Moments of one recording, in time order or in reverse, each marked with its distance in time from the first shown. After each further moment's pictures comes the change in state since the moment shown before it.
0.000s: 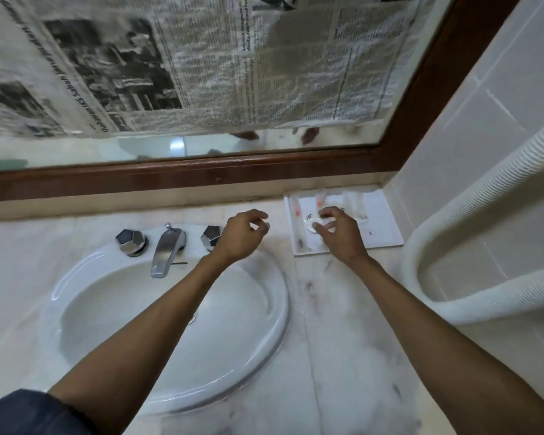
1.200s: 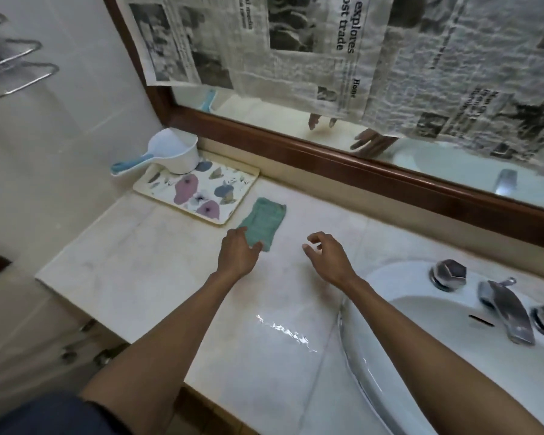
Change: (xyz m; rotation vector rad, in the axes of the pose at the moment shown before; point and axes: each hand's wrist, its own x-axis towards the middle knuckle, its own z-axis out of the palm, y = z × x) left_hand -0.205 -0.514 -0.418 0.003 0.482 -0.551; right_hand -0.117 -0.409 0.574 -0.082 -0.542 -0.333
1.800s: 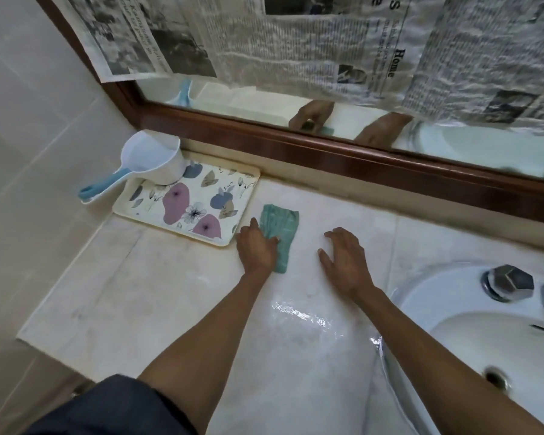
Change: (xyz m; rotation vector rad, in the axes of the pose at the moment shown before) left_hand 0.106 0.007 0.041 0.034 0.094 -0.073; right_hand 0.062 0.024 0.042 -0.268 0.114 0.035
